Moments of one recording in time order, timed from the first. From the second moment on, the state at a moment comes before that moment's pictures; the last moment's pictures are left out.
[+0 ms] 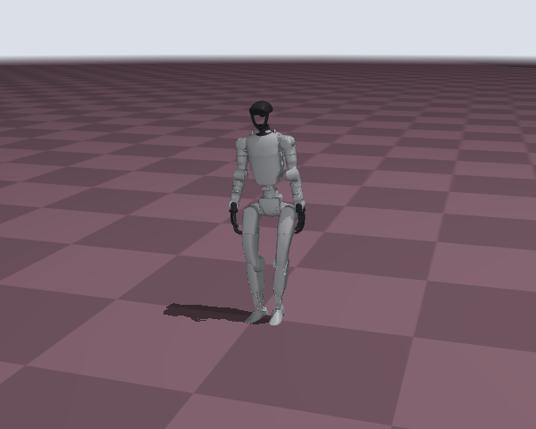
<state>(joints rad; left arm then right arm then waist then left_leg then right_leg) -0.04 0.11 0.28 1.60 0.16 0.11 -0.12 -0.13 -0.11 0.03 1.14 -0.40 0.16 0.26 -0.13 0.04 -0.04 -0.26 -0.15 0.14 0.31 0.02 0.25 -0.16 -0.06 -0.27 0.11 -0.05 -0.09</state>
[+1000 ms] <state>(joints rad) -0.04 0.20 0.25 1.63 0.24 0.17 -0.15 -0.04 -0.11 -0.02 1.46 -0.36 0.23 0.17 -0.41 0.08 -0.05 0.02 0.08 1.11 0.00 -0.08 0.11 -0.15 -0.06 -0.72 0.15 -0.16 0.00</state>
